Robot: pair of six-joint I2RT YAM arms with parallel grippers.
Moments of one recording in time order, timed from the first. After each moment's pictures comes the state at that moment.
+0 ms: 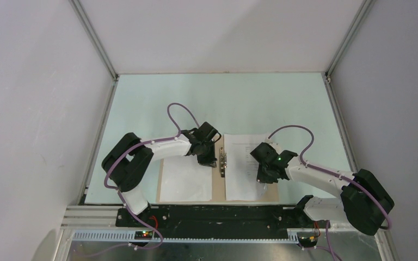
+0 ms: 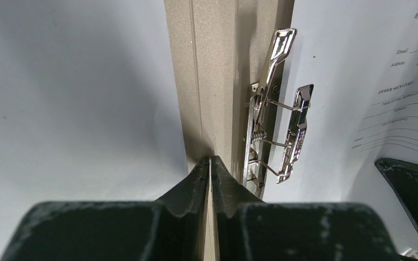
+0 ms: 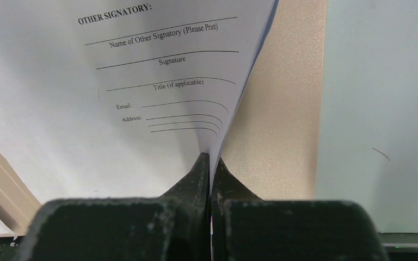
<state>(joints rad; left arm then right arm) -0.77 1.73 0.97 -0.40 0.12 -0.81 0.77 1.22 0.60 -0.64 0.18 0.91</state>
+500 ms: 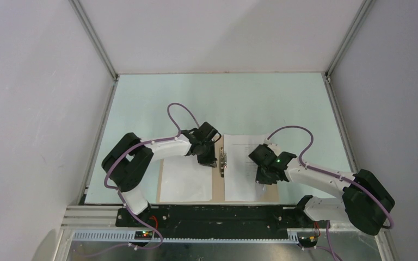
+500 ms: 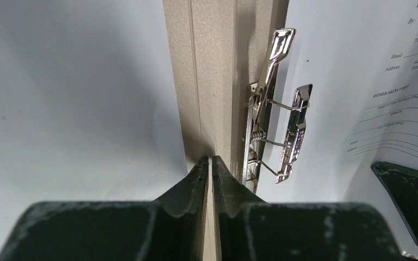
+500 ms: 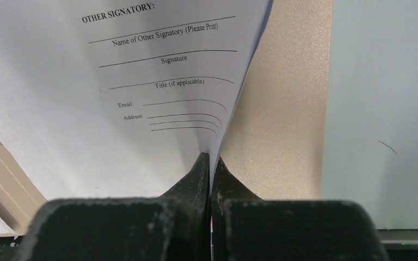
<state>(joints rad) -0.77 1.73 0.97 -0.40 0.12 -0.81 0.81 1.22 0.60 -0.65 0.21 0.95</state>
